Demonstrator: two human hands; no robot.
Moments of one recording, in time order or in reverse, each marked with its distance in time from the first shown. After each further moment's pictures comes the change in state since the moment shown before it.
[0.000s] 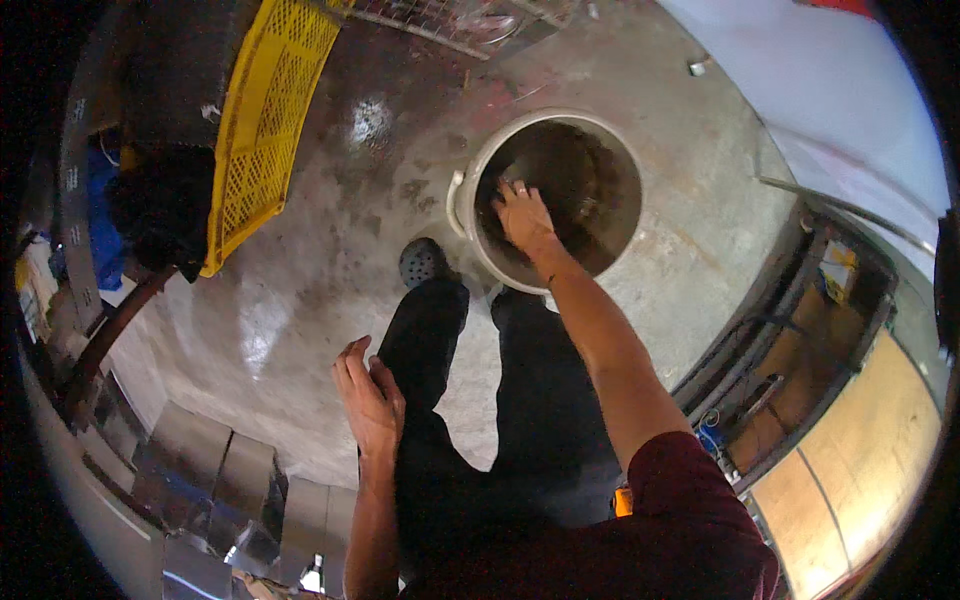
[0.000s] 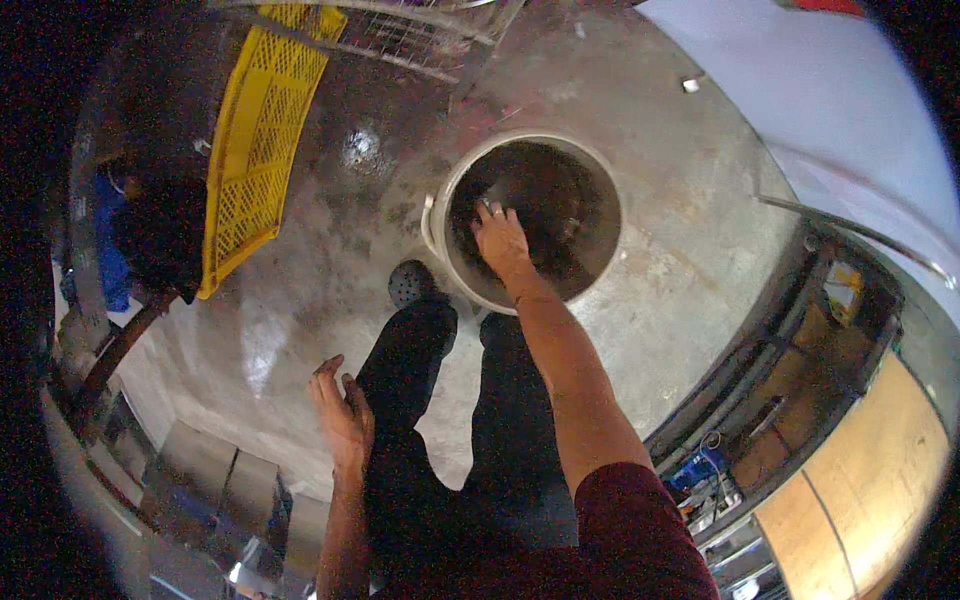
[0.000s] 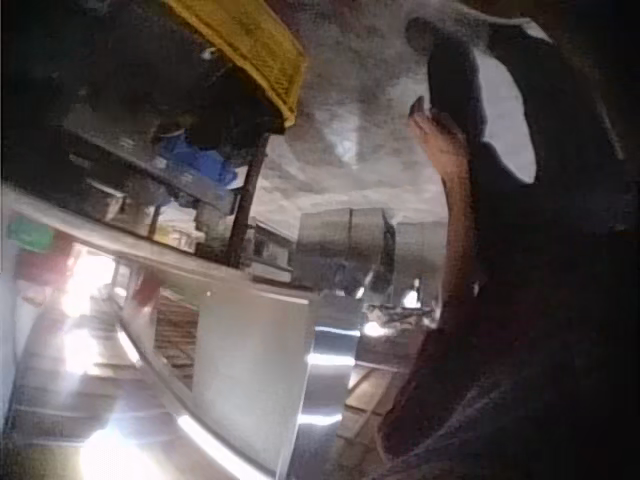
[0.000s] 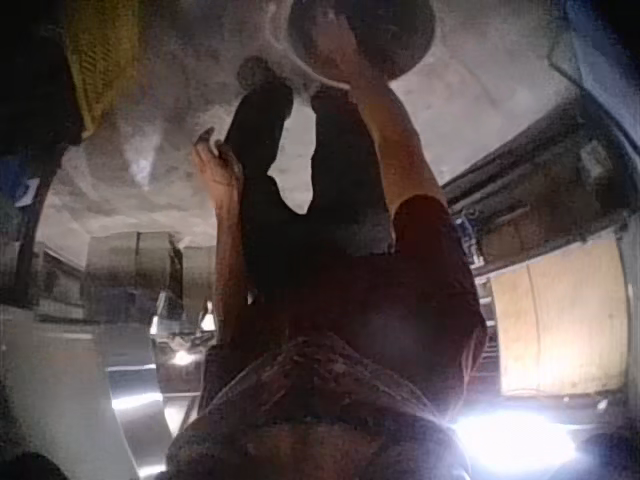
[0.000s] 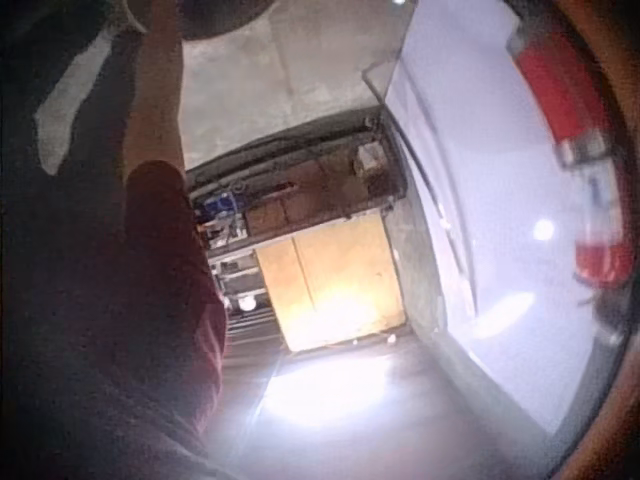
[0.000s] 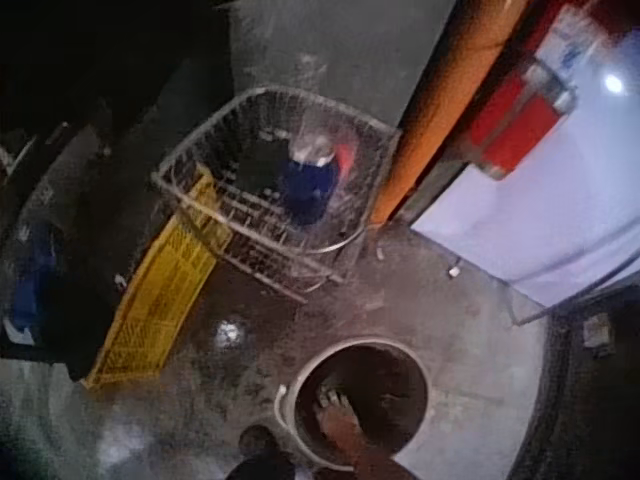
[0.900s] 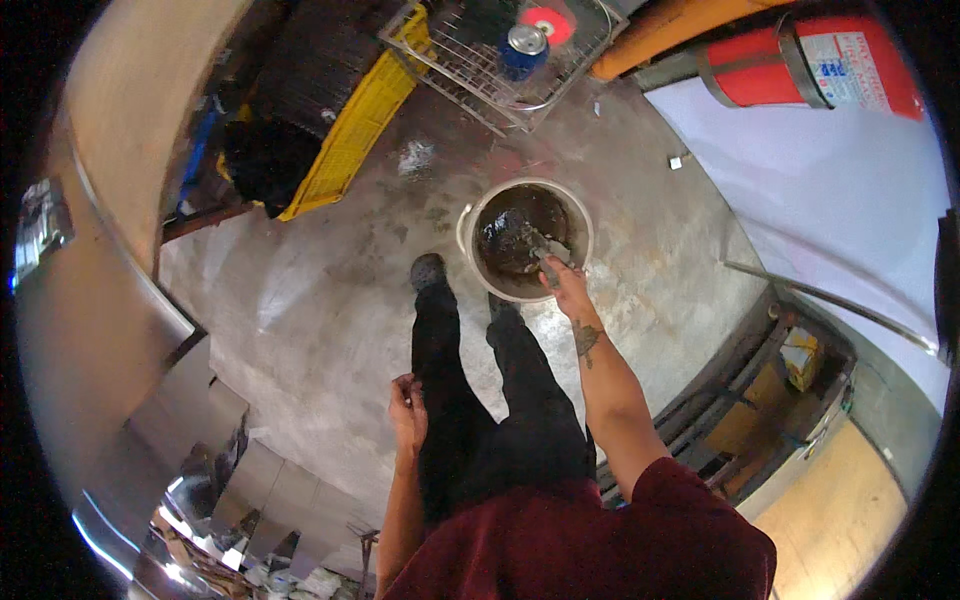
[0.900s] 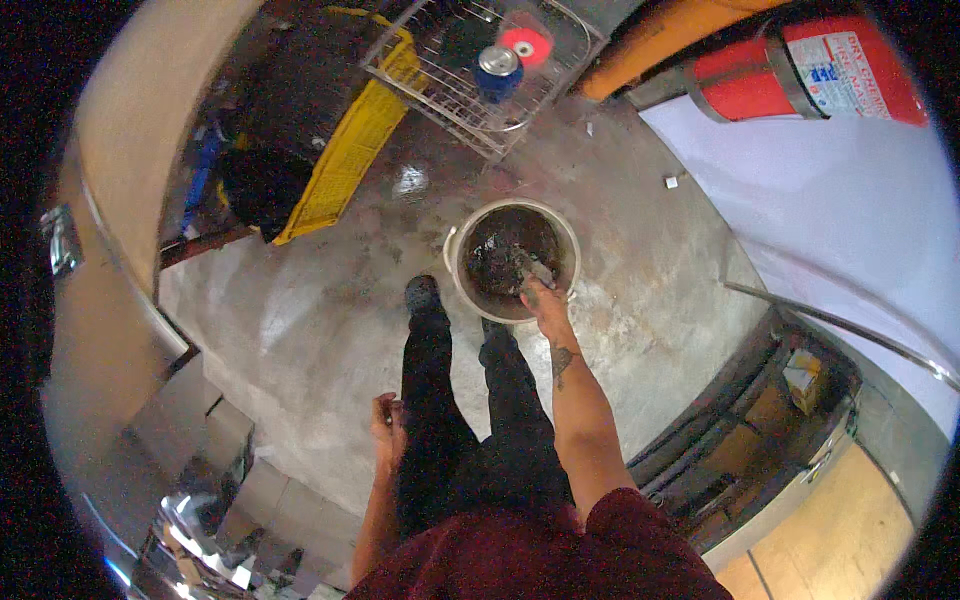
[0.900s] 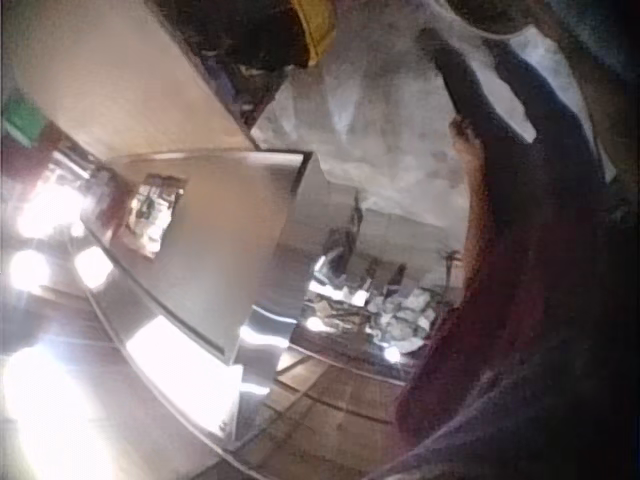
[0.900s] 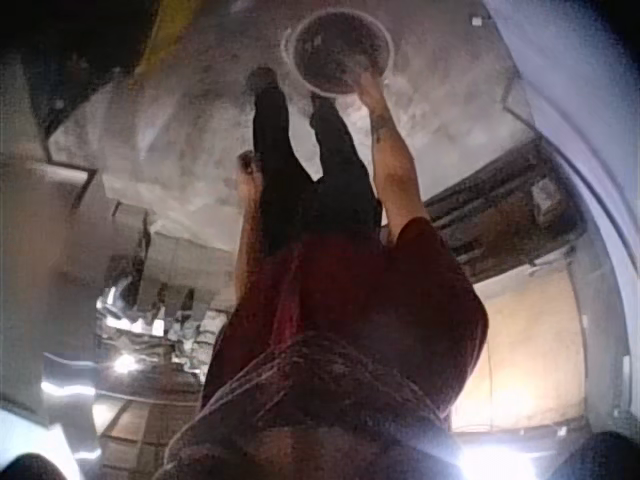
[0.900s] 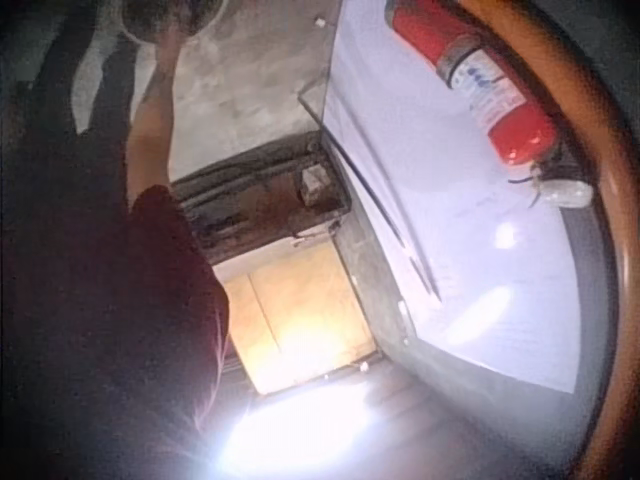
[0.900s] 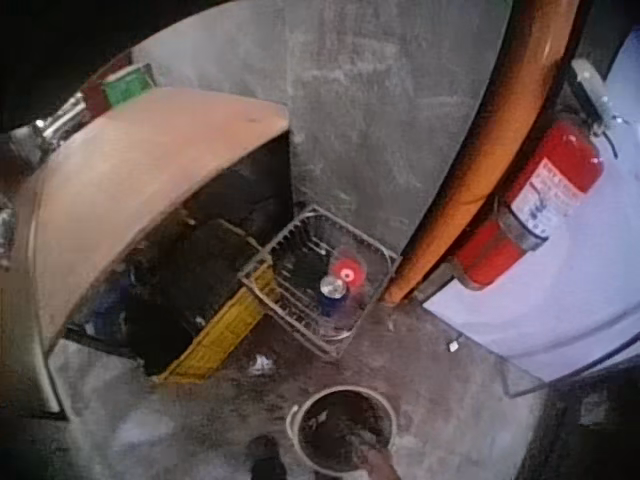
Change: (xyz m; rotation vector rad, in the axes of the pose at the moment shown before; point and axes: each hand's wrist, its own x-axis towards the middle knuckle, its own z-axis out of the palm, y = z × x) left_hand -0.191 0.073 0.004 -0.694 0.070 -0.529; right_hand -0.159 0.069 -0.166 2.063 0.036 0.797
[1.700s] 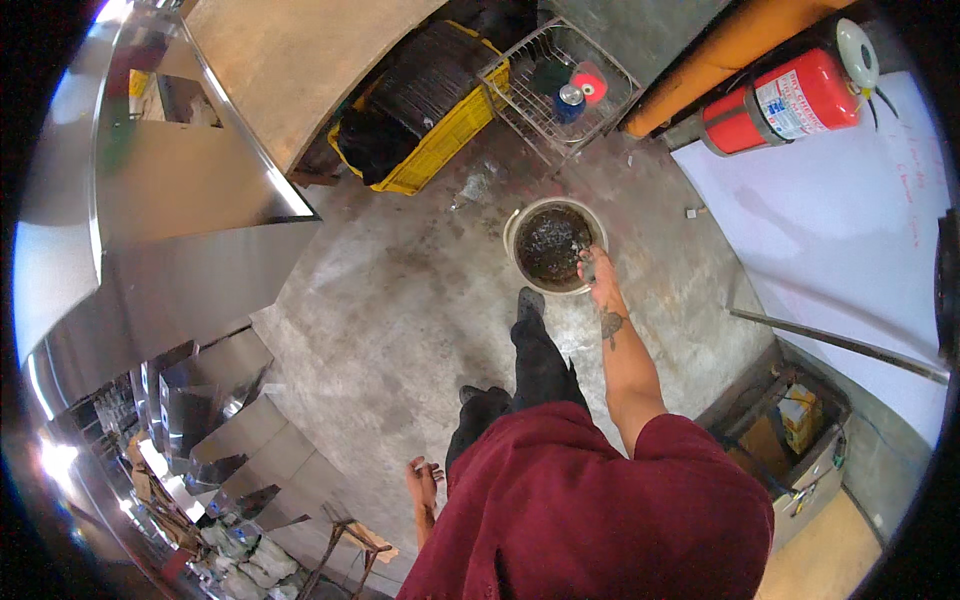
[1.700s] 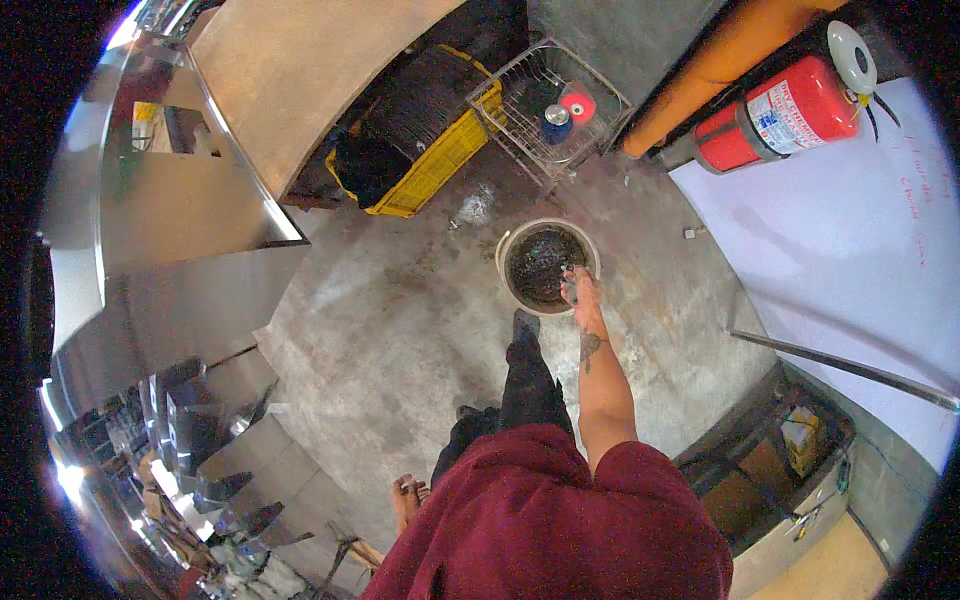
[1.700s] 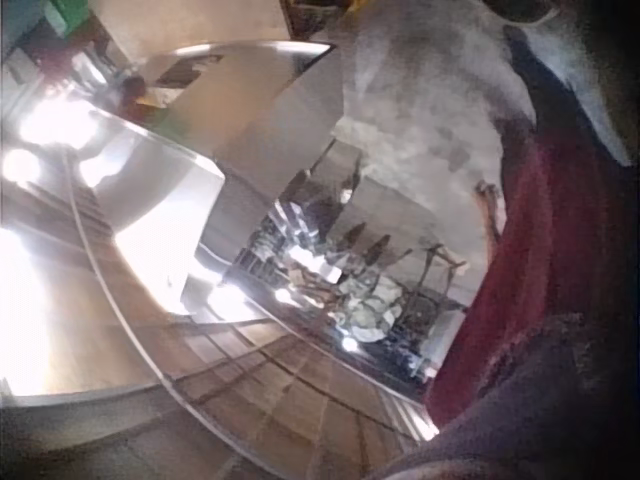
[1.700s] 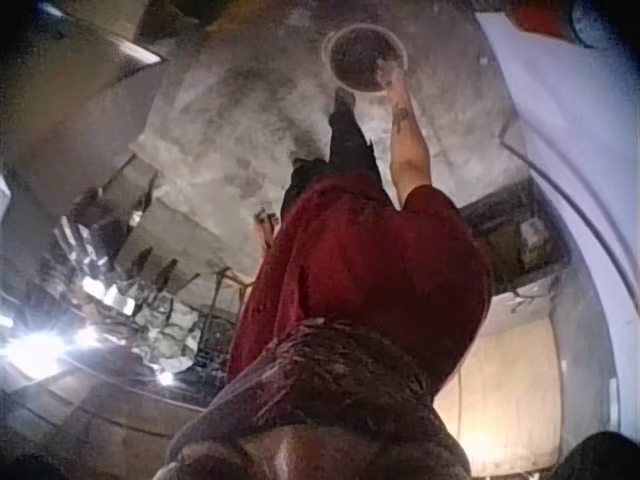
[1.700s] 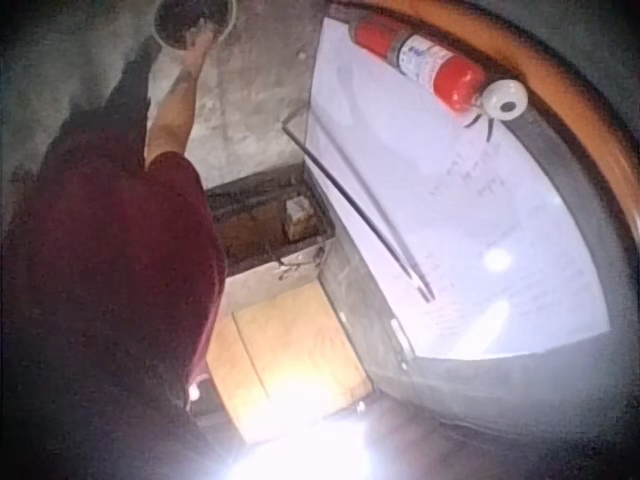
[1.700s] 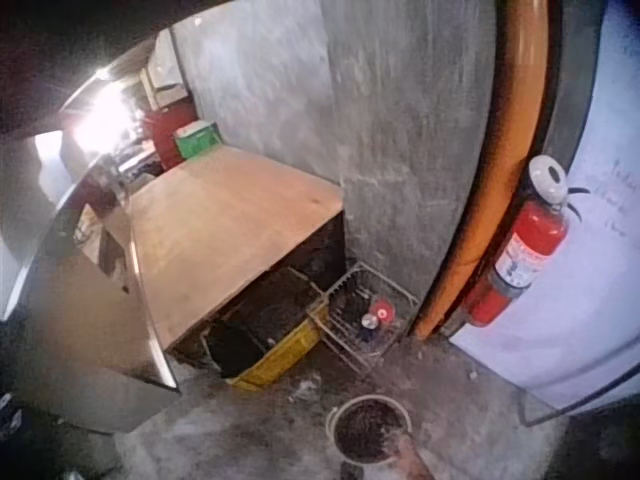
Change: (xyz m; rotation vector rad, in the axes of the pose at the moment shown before) left_hand -0.337 -0.106 -0.064 -0.448 0.310 -0.554; right_hand -0.135 -0.095 0.035 -0.126 -0.062 -0.111
